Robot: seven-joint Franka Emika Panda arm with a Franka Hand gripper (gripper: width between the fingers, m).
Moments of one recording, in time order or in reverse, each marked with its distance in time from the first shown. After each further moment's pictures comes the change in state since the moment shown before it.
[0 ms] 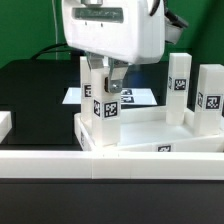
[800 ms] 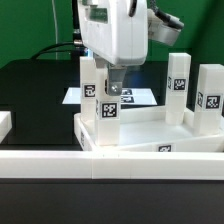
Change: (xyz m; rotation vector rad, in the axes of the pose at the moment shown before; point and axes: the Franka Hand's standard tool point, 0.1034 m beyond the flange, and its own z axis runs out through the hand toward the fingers) arm -0.001 0.000 0.000 -0.002 -0.006 0.092
